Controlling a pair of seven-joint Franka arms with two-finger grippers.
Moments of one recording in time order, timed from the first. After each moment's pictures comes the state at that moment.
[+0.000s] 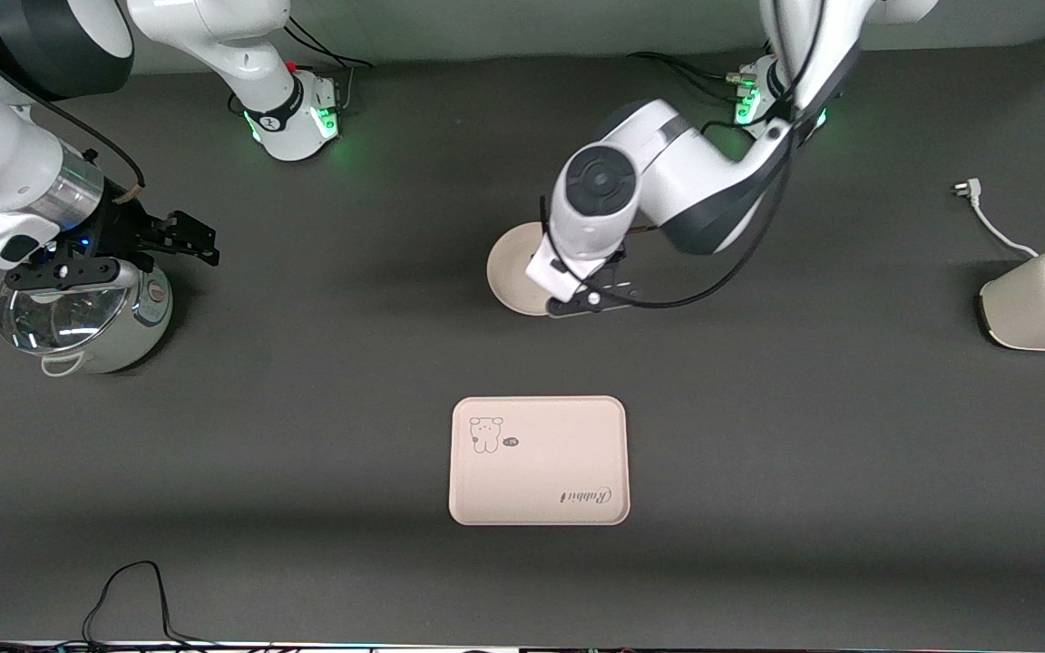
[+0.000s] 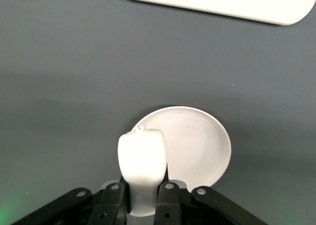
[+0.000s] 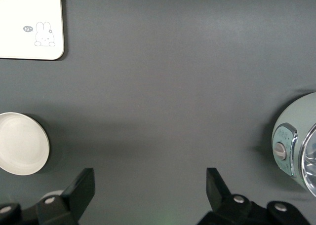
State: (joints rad) left arm -0.29 0.50 -0.55 -1.62 0.10 1.93 -1.00; right arm 0.09 -0.12 0.03 -1.90 0.08 1.73 0.09
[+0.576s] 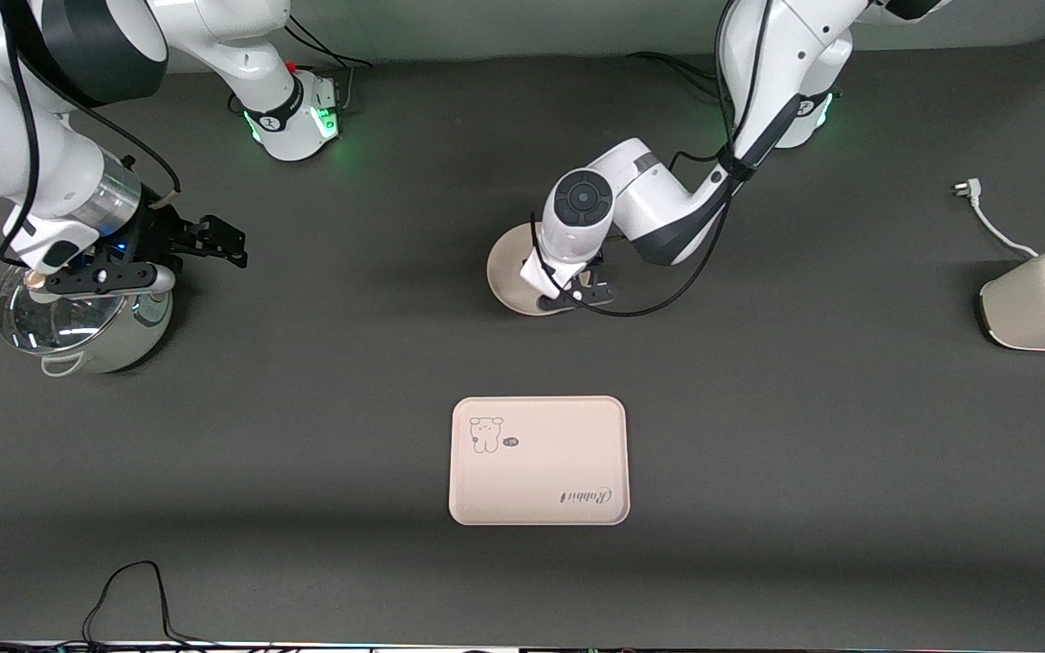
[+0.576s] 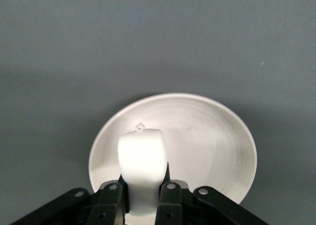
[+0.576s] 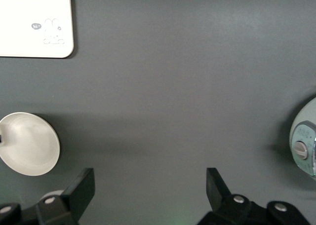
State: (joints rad) left arm -0.33 0.54 -0.55 -1.90 0.12 2.30 -1.10; right arm 0.09 -0.09 0.08 -1.91 0.10 1.75 0.14
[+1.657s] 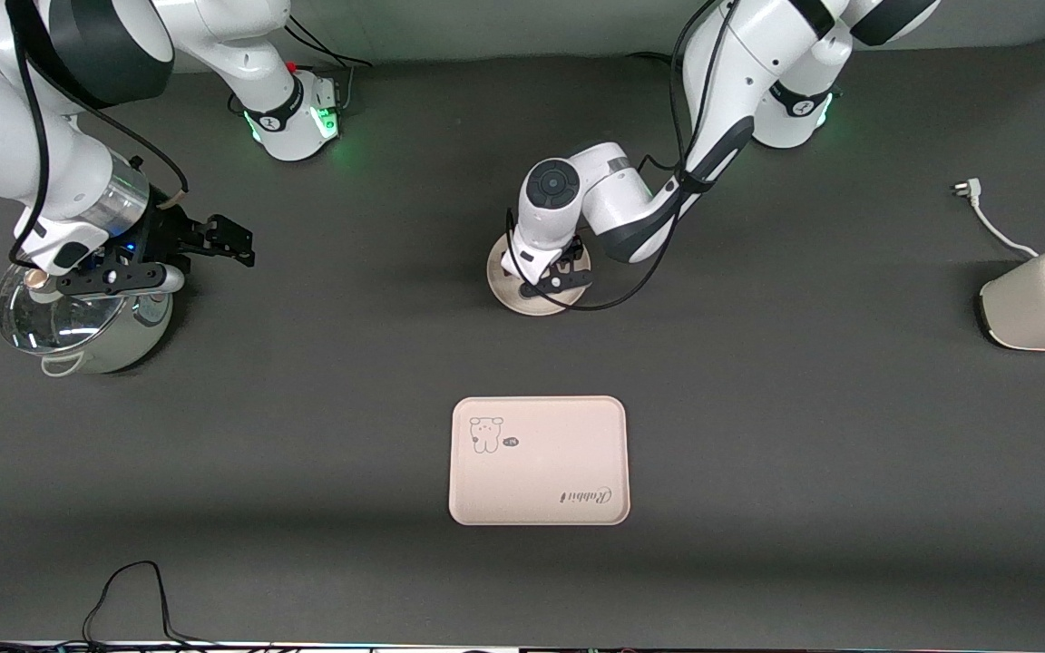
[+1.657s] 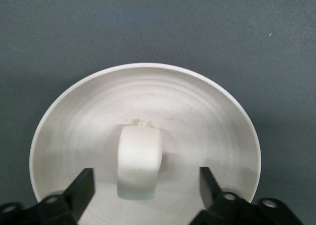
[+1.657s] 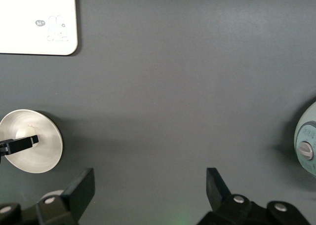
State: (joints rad) left arm -0.40 0.63 -0.55 -1.90 0.25 2.43 -1.30; right arm 0.10 -0.09 0.09 -1.91 0.10 1.75 0.14
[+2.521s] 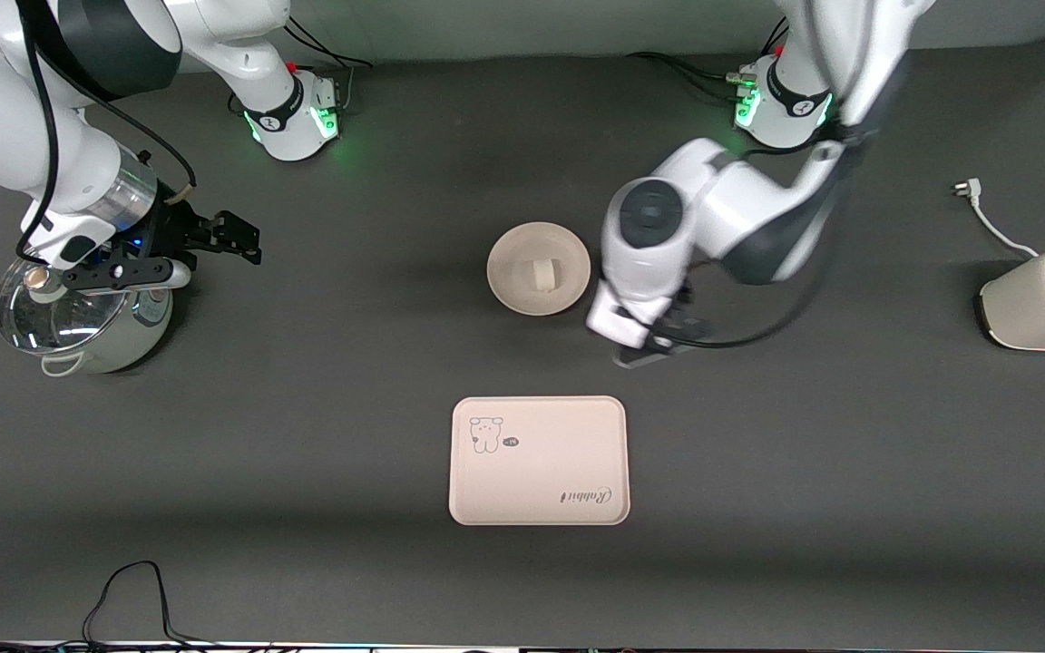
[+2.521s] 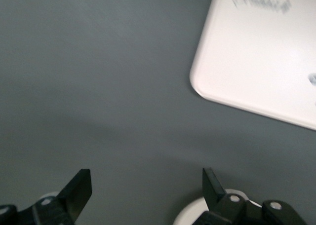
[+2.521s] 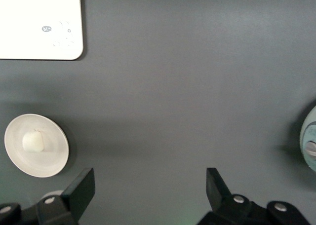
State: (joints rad) left arm -0.08 0.41 -0.54 -1.65 0.28 1.91 -0.96; right arm 0.11 -0.10 0.10 -1.91 0.11 1.77 0.20
